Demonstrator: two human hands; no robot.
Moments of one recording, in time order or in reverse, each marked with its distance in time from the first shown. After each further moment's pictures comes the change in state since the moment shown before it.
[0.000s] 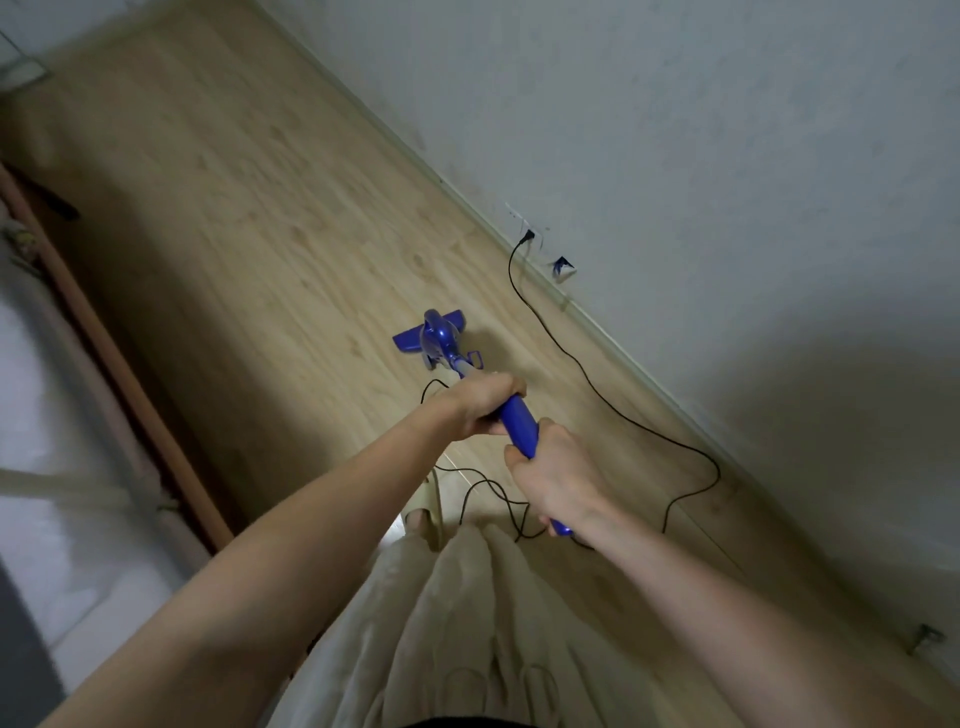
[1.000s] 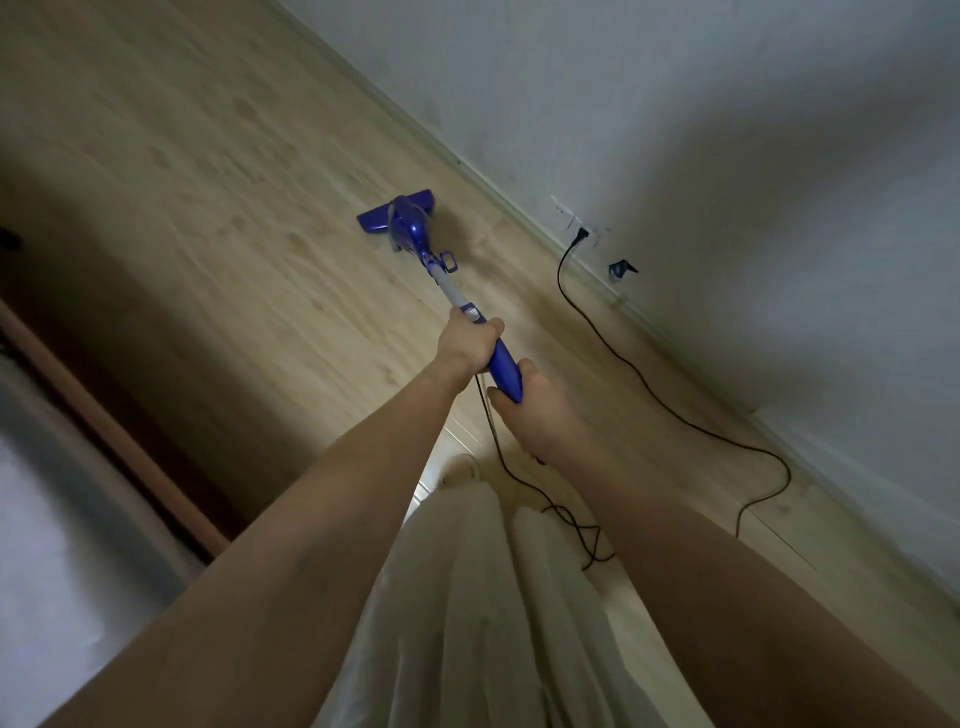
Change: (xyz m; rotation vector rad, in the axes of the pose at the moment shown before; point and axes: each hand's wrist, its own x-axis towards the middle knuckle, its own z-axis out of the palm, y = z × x) left_hand 0.208 0.120 -0.244 0.035 0.236 0.087; right_hand 0.262 -0.206 0.089 -0.011 0.065 -0.022
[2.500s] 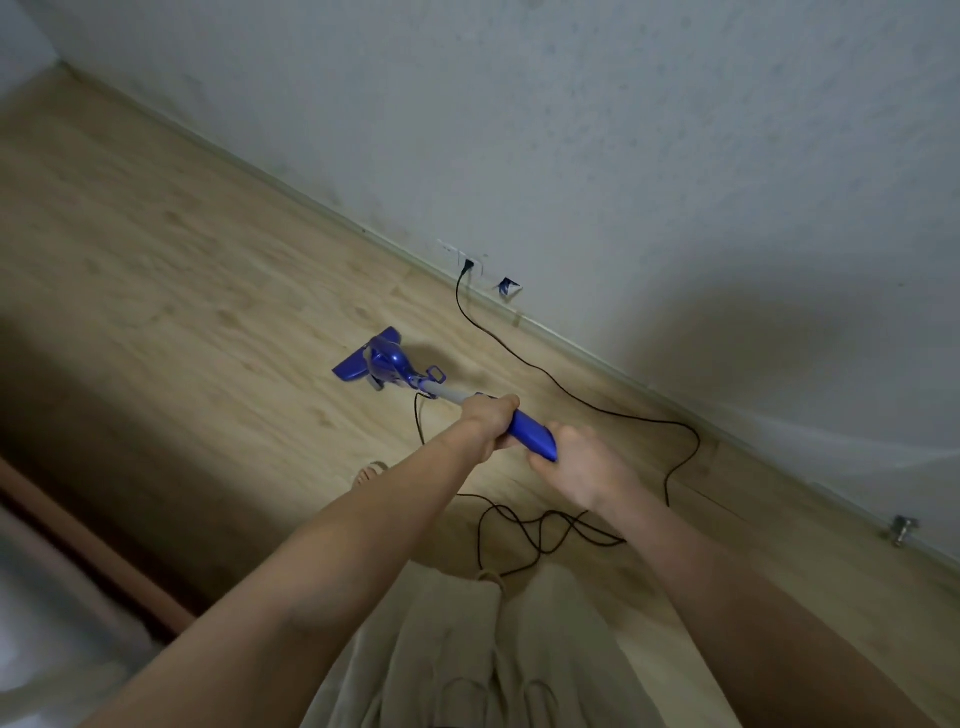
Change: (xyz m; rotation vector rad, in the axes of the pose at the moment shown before) left_hand -0.204 -0.084 0.175 -0.086 -0.216 -0.108; right_hand -0.211 0.183 -0.090 -0.285 0.094 -0.002
